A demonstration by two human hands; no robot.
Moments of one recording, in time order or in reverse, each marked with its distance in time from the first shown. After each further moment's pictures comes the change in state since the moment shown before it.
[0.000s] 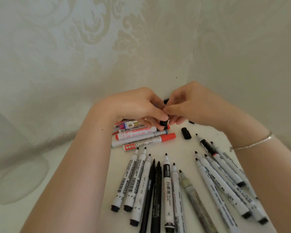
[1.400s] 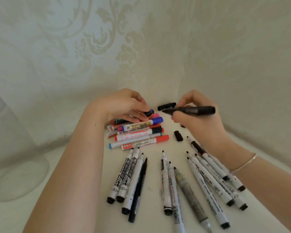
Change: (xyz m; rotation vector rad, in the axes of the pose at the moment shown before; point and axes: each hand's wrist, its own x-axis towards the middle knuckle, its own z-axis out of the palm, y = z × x) left_hand -0.008 -0.022 -0.021 -0.285 0.192 0.003; right_hand -0.036 0.020 0.018 0.303 0.437 -0.306
